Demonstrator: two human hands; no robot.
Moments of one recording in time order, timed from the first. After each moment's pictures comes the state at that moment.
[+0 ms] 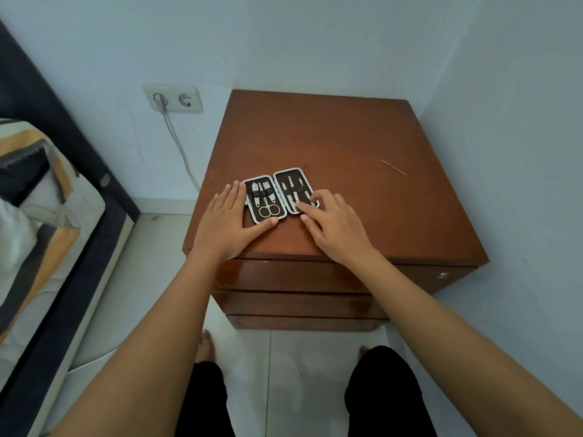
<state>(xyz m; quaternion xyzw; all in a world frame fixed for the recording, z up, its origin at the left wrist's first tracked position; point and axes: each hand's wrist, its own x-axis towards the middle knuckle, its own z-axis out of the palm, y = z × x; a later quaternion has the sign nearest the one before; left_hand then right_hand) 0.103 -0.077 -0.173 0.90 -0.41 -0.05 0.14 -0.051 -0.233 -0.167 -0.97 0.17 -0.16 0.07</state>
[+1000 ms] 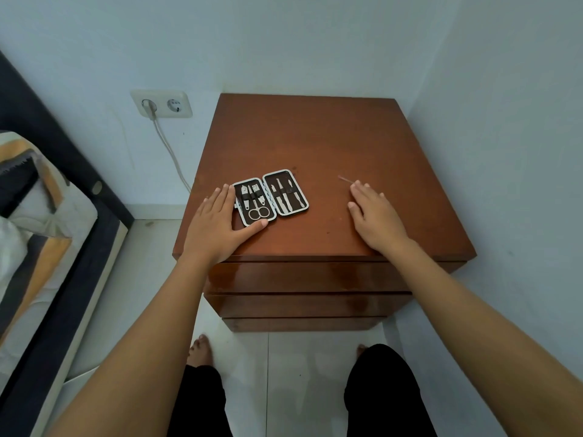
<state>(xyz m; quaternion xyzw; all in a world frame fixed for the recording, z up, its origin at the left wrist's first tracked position) 0.102 -0.077 -0.170 0.90 -0.41 -0.05 0.15 -0.092 -0.301 -0.167 -0.93 0.33 -0.10 0.16</state>
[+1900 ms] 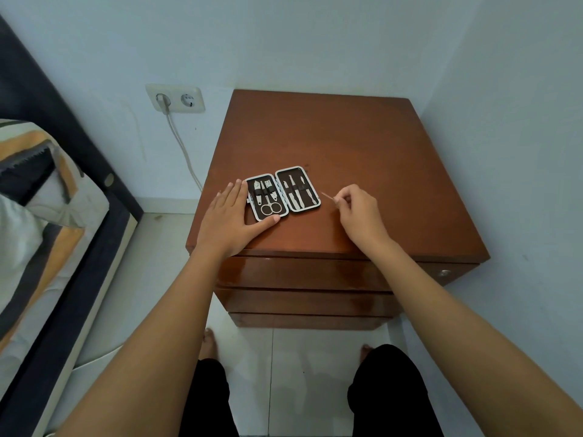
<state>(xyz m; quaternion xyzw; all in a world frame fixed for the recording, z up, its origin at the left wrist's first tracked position) 0.103 -0.077 -0.171 0.90 -0.41 -0.05 0.15 -0.056 -0.251 -0.149 -0.85 0.36 -0.20 0.32</state>
